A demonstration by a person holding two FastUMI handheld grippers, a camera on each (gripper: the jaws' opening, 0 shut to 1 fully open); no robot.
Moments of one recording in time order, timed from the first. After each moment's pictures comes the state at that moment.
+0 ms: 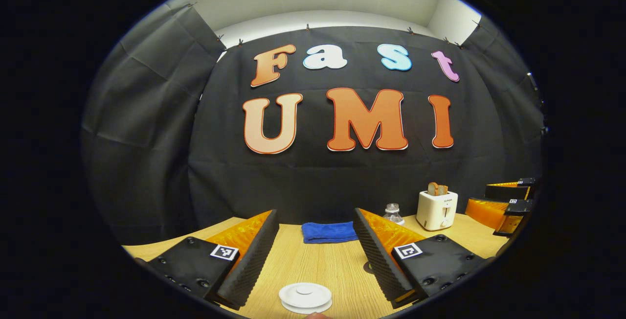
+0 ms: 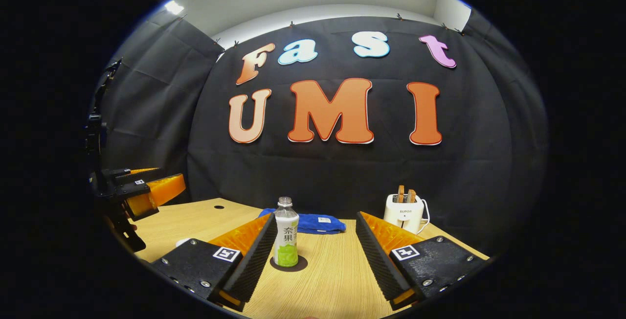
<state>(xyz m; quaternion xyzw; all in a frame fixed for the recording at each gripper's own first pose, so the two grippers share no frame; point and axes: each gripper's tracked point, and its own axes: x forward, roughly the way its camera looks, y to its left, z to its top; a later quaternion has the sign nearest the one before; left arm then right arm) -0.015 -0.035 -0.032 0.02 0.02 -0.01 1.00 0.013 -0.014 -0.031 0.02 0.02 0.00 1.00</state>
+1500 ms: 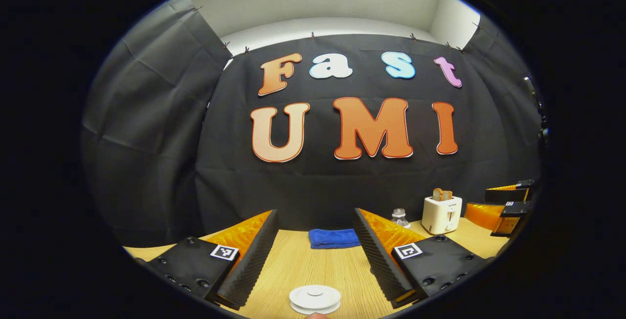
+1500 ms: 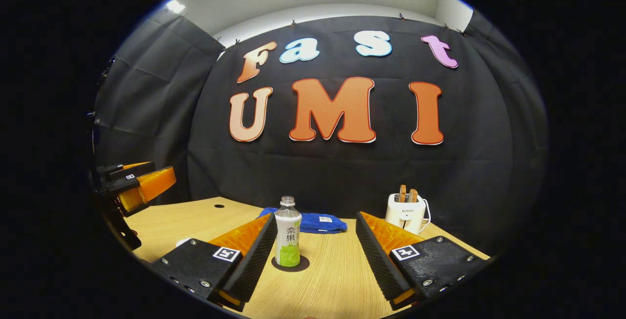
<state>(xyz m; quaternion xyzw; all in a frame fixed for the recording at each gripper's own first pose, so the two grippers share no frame) -0.026 -0.020 -0.021 0.02 -0.01 0.00 1.00 0.017 -0.009 -0.032 0.02 0.02 0.00 1.00</state>
